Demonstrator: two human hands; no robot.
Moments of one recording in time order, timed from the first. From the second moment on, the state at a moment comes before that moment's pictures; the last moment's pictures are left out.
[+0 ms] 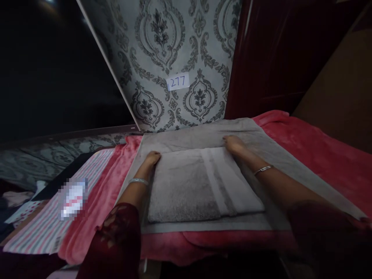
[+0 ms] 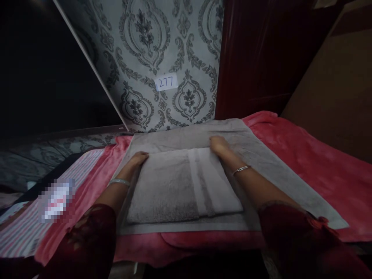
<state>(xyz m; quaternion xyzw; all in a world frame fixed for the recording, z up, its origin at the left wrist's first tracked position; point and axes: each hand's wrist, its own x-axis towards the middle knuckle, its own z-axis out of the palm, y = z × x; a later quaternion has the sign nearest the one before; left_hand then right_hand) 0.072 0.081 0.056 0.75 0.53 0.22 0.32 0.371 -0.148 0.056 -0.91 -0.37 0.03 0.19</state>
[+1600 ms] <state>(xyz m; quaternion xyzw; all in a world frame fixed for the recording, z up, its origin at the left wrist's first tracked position) 0.098 -0.157 0.014 0.97 0.24 0.03 0.04 0.253 -0.182 -0.001 -0.86 -0.49 -0.06 0.13</state>
